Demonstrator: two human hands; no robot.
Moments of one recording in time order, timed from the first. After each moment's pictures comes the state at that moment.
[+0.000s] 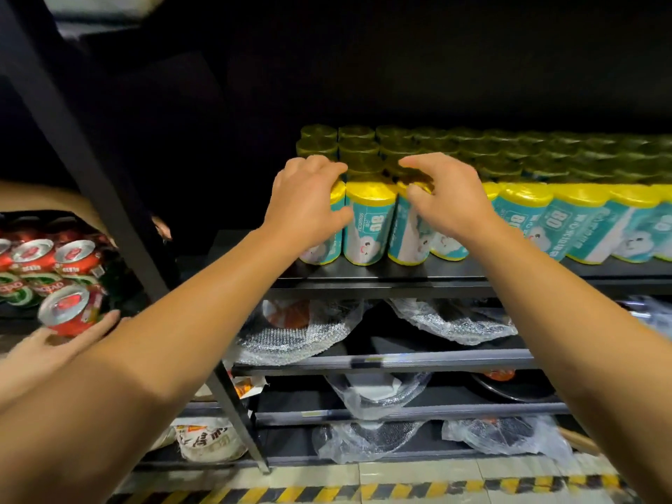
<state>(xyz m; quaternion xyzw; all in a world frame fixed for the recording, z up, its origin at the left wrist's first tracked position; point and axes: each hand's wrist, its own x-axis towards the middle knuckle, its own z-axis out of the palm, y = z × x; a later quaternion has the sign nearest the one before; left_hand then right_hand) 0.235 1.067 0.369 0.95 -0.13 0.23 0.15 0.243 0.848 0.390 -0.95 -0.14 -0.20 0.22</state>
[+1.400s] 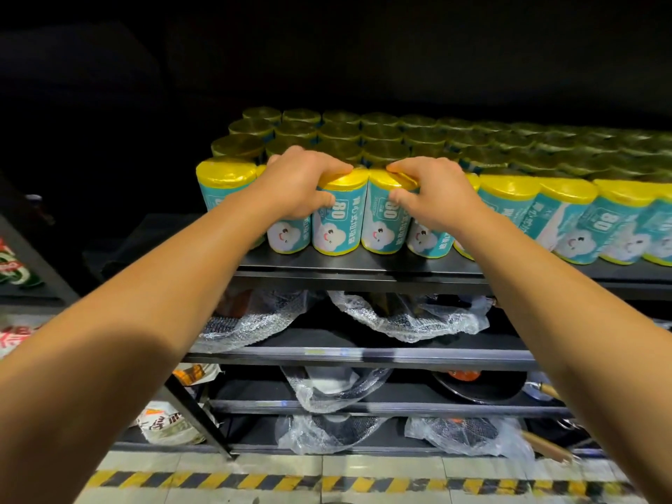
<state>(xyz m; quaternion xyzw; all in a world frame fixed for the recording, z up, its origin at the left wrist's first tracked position) 0.264 0.956 0.384 0.98 -0.14 0.09 0.08 0.277 0.729 0.375 -0.97 -0.16 -0.14 0.14</state>
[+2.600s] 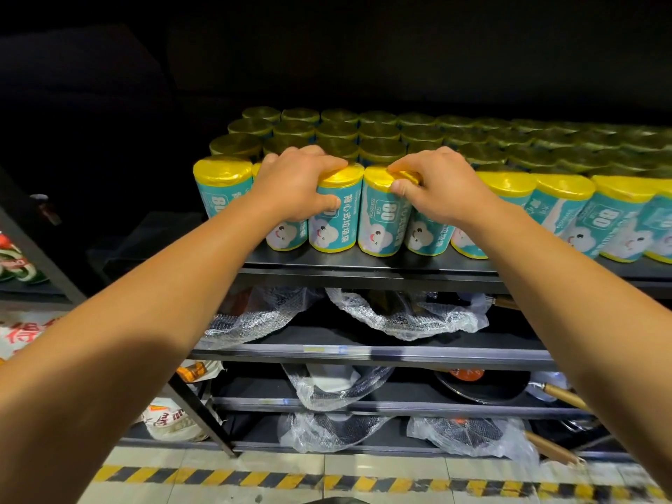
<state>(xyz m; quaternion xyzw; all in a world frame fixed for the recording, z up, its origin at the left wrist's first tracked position) 0.262 0.946 0.377 0.98 -0.12 0.13 0.05 0.272 0.714 0.387 -0.96 -0.21 -0.14 0.11</state>
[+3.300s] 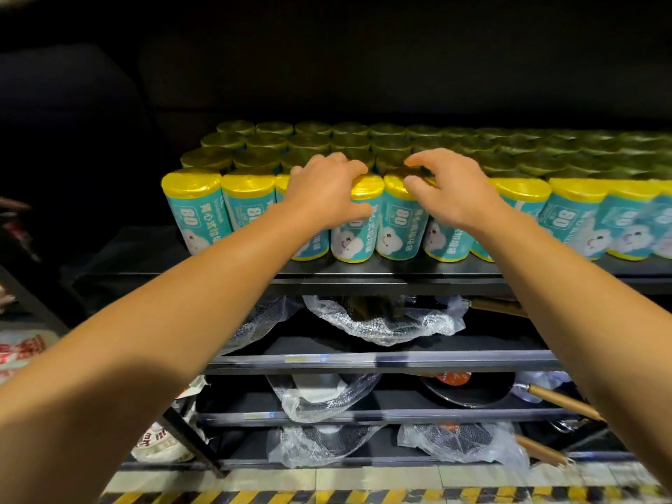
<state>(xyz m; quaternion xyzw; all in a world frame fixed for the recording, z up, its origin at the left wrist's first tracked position) 0.266 0.864 0.382 0.98 -0.13 0.15 0.05 0.267 0.662 0.390 -0.96 -0.14 -0.17 0.17</state>
